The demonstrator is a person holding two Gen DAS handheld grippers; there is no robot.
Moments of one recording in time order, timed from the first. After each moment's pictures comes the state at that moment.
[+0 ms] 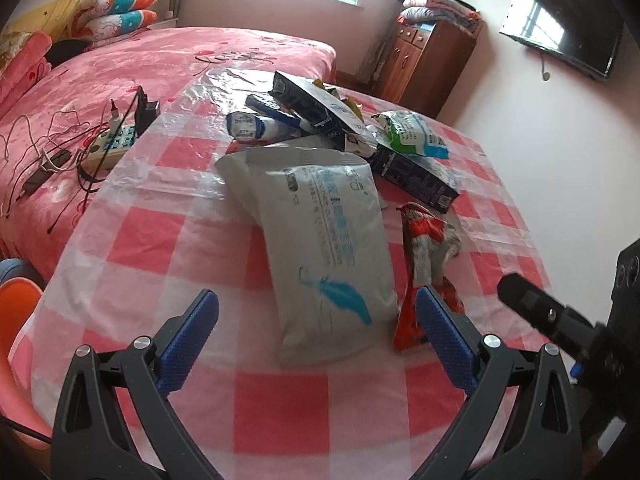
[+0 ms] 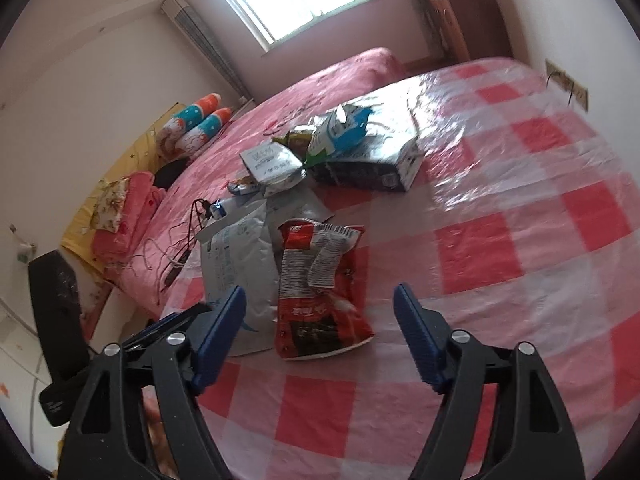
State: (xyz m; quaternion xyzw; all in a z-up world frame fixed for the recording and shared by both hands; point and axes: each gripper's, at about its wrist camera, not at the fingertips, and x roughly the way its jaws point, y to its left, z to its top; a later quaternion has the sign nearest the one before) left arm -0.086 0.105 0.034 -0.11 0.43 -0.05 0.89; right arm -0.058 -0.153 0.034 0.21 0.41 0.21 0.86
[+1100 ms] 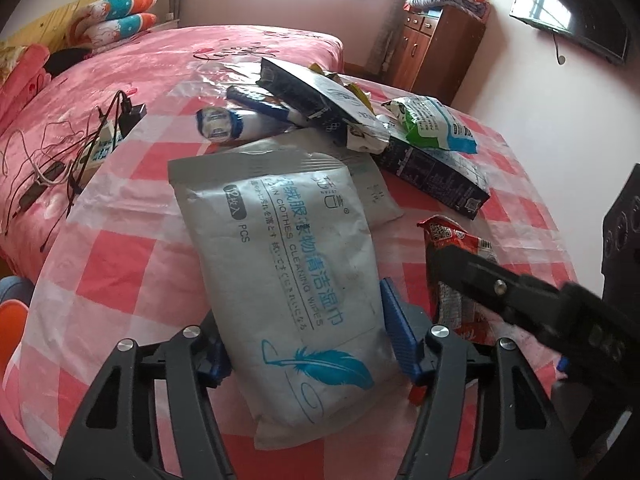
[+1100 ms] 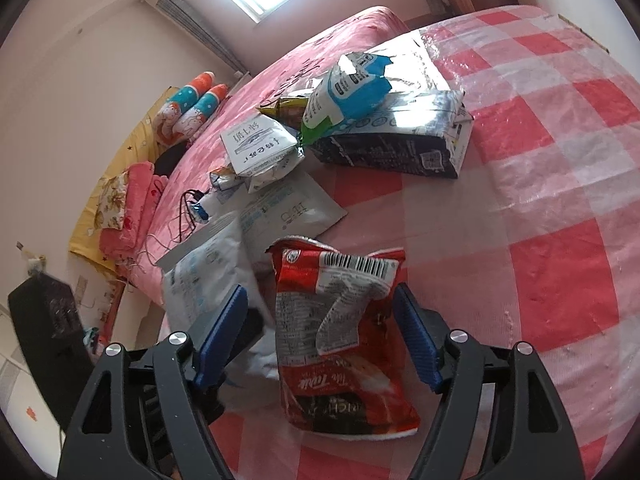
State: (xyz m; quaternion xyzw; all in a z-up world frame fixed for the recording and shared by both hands) left arm -0.050 0.089 0.012 -0.09 0.44 -0.03 0.89; right arm 0.004 -0.122 0.008 0.22 0.46 0.21 0.84
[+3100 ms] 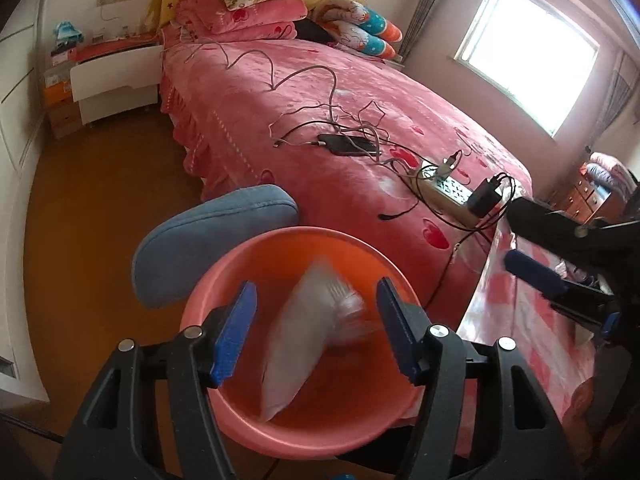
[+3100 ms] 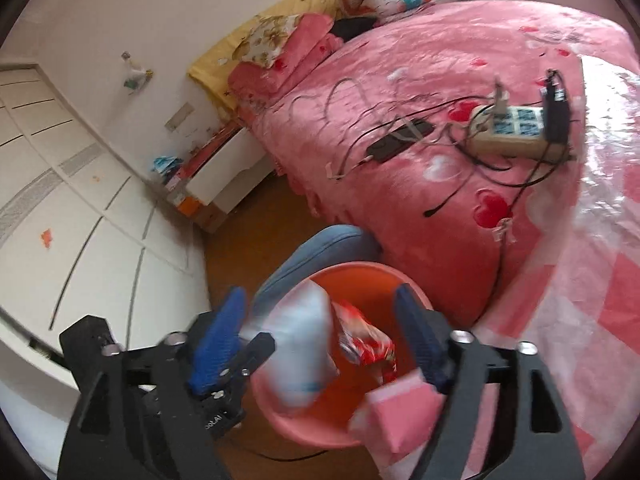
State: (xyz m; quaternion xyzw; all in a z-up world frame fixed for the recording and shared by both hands) left arm -0.245 0.411 -0.005 -0.27 0.33 0.28 0.86; right arm -0.079 0.251 0.043 0.04 0.46 0.50 0.73
